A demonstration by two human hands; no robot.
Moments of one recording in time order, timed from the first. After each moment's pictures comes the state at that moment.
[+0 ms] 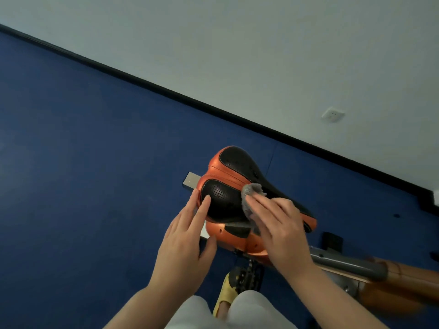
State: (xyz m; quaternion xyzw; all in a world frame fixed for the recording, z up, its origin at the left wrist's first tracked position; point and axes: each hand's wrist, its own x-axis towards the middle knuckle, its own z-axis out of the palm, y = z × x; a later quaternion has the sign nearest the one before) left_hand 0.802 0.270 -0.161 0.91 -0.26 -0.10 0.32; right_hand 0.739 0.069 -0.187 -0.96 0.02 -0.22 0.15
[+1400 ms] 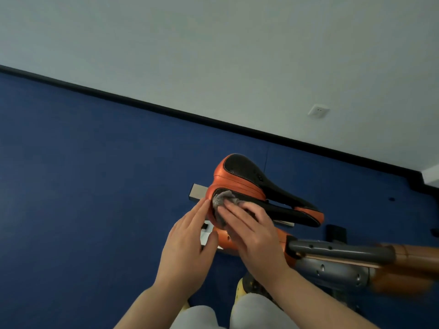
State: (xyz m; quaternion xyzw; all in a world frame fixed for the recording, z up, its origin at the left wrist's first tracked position) left_hand 0.837 0.288 -0.151 0.88 -0.28 -0.13 0.36; right_hand 0.766 0.142 -0.192 -0.95 0.03 -0.25 0.17
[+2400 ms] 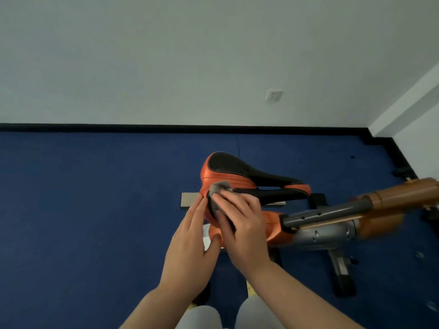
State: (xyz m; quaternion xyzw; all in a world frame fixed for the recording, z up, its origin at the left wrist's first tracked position) left_hand 0.866 0.298 -0.150 0.82 -0.39 -0.19 0.38; right_hand 0.794 0.187 -0.187 -0.88 0.24 -0.34 0.24
